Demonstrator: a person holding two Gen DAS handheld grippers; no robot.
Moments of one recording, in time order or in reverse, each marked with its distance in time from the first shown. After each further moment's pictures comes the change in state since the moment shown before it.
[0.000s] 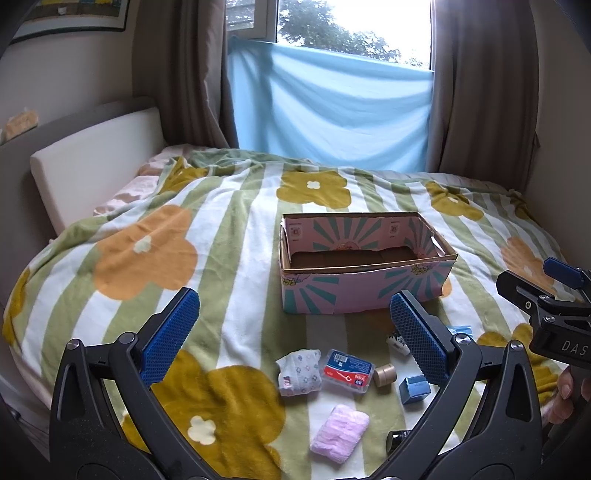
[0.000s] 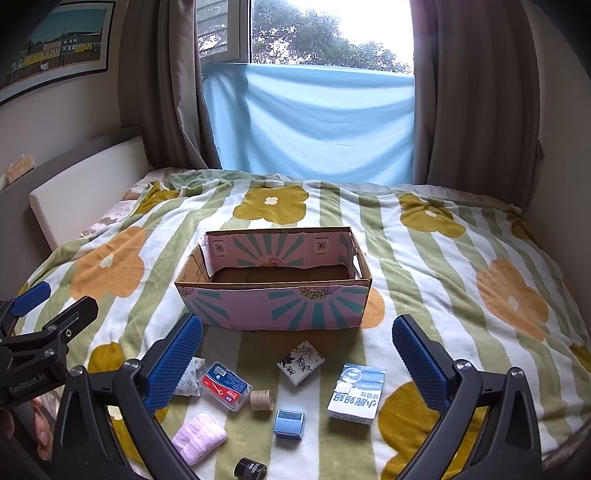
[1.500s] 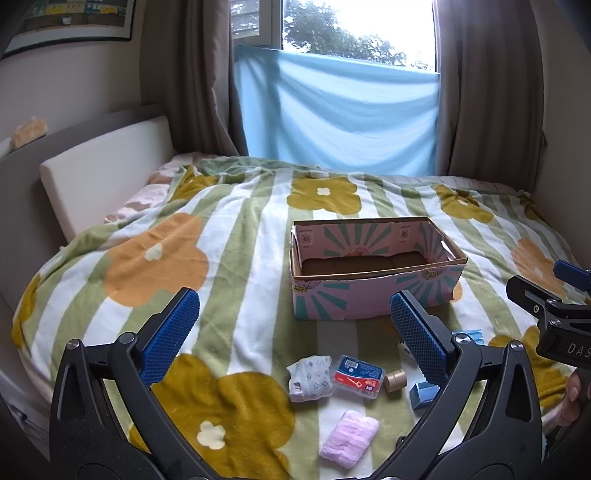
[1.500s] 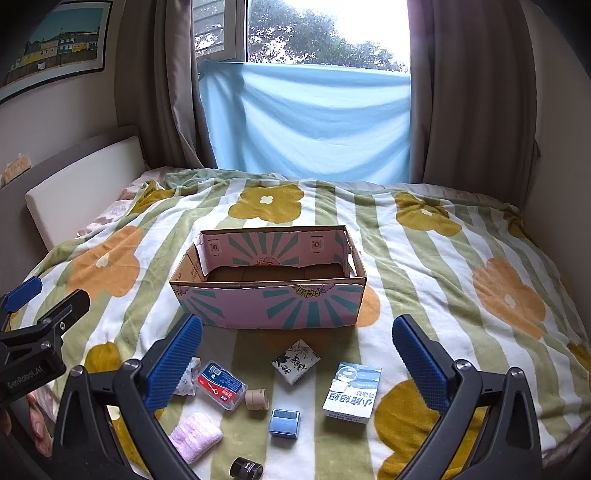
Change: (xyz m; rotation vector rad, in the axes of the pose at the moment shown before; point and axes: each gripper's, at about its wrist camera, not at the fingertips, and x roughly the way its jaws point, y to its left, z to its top) left arm -0.001 0.001 0.003 0.008 -0.024 0.048; right arm 0.002 -0.005 0.001 0.002 0.005 -0.003
